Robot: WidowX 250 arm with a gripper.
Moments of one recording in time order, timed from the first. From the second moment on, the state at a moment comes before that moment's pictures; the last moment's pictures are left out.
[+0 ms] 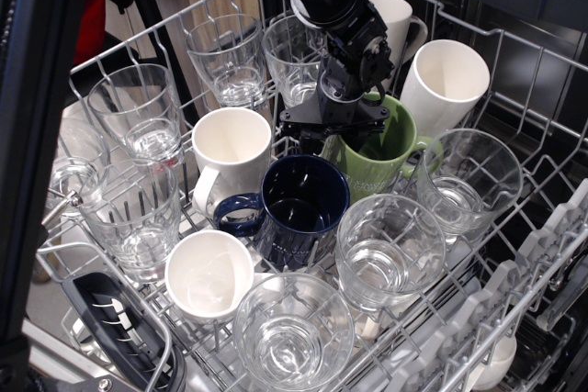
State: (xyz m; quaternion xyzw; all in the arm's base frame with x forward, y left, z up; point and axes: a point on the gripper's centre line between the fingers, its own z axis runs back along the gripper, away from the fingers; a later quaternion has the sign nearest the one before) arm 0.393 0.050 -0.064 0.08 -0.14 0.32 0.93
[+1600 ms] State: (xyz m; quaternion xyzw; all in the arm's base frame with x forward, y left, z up) arm 0.364 0.040 0.087 -0.09 0.03 0.34 0.93
